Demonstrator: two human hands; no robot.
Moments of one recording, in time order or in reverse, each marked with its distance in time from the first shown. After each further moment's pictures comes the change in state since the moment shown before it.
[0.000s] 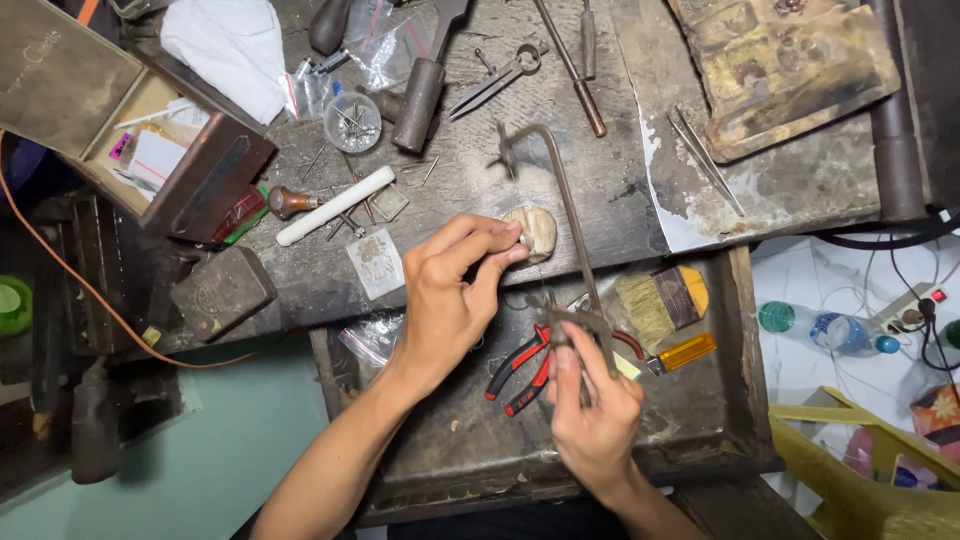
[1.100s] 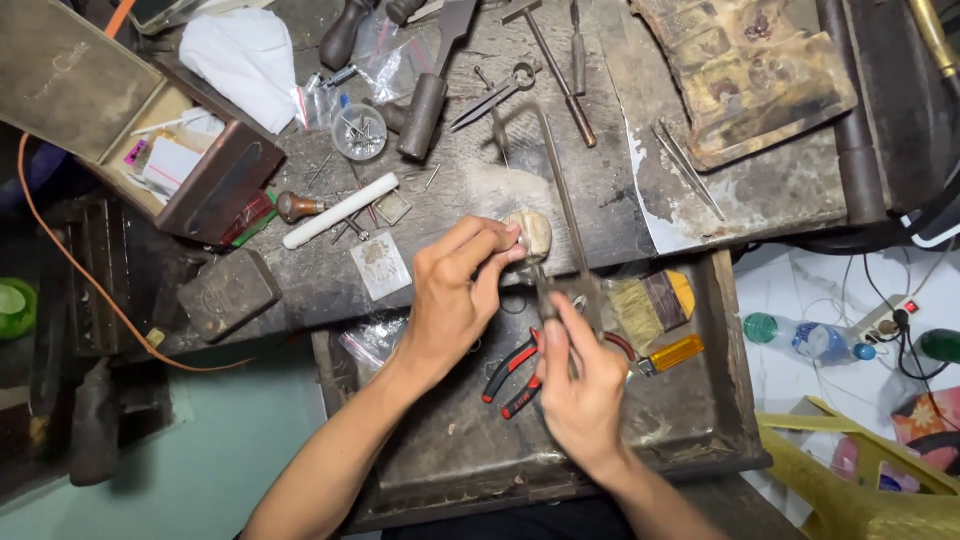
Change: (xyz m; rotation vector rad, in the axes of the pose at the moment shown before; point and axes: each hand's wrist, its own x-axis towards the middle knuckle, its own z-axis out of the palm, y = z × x) left_hand 0.003 -0.004 0.001 -0.020 -0.029 0.134; right_hand 0.029 -0.021 0.005 -0.010 -0.048 0.039
